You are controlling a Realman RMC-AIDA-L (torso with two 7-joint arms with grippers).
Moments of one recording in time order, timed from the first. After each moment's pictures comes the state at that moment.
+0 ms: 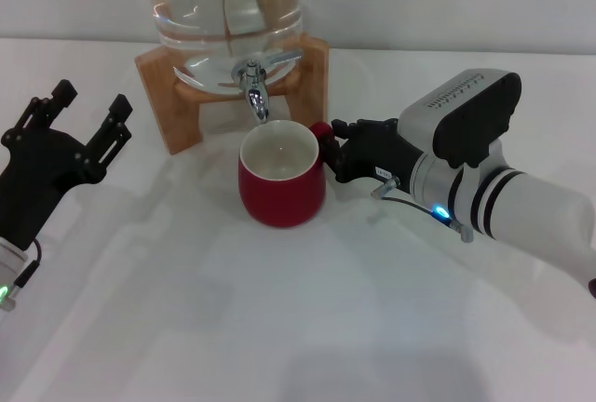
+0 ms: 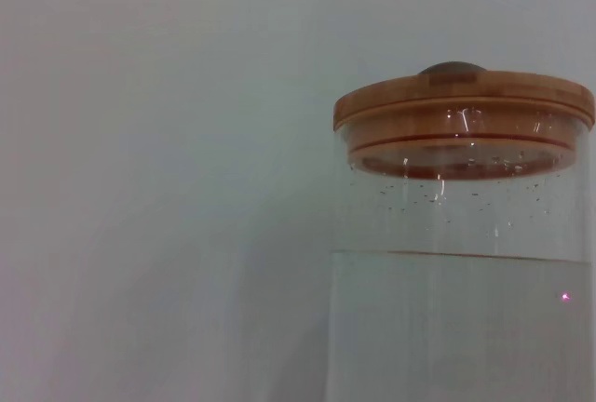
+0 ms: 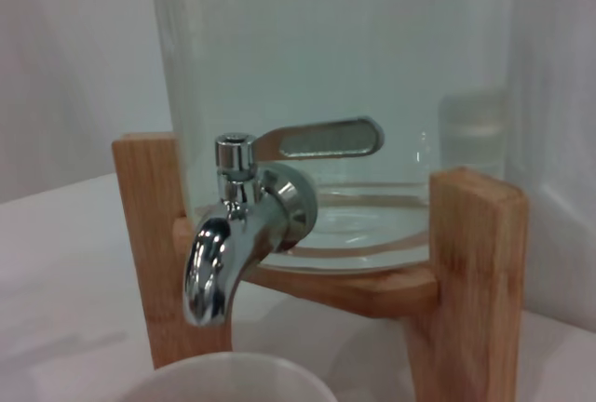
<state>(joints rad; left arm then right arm) -0.22 -2.09 1.42 0.36 -2.74 -1.27 2.64 0.77 2.03 0.63 0.59 -2.46 -0.38 0.30</state>
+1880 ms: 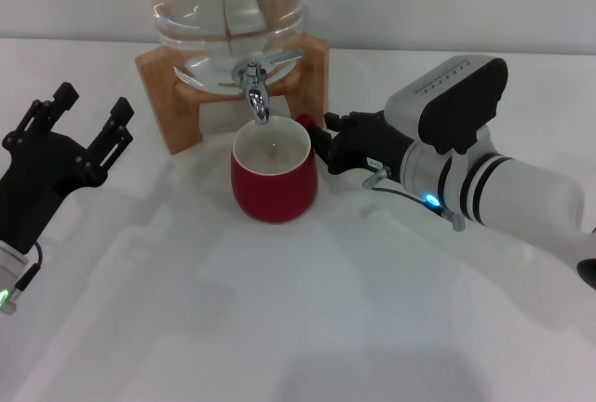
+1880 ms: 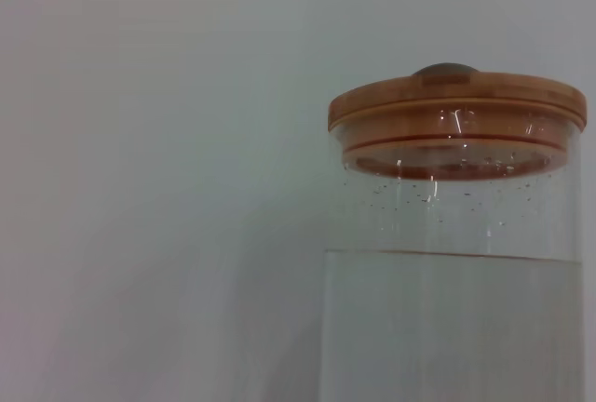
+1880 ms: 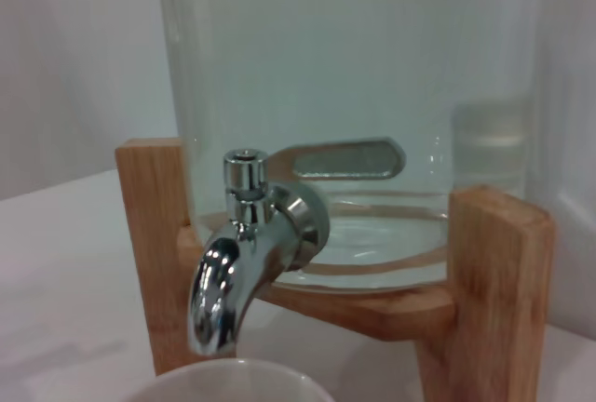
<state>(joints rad) -0.22 -2.09 1.42 0.35 -2.73 -1.29 2.64 0.81 2.03 0.63 0.58 -2.43 -0.34 0.30</state>
